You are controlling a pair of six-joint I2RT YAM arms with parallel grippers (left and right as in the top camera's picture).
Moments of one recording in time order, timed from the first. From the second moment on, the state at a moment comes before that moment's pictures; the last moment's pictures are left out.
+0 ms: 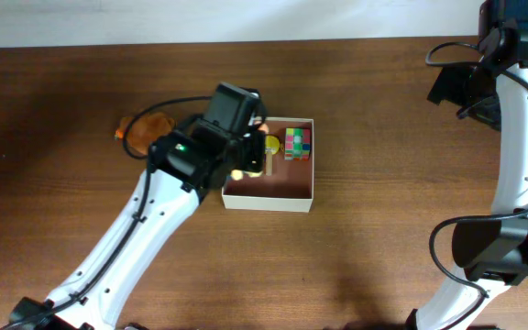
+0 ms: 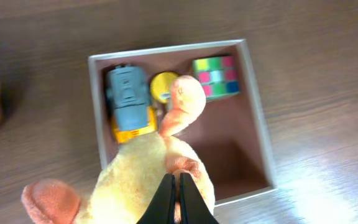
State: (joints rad) left arm -0.55 1.55 1.47 -0.85 -0.05 -0.33; right arm -0.16 1.98 2.22 -1.57 0.17 0.39
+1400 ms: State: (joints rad) left arm -0.69 1.83 1.47 -0.64 0.04 -0.42; right arm -0.16 1.98 2.22 -1.57 0.17 0.39
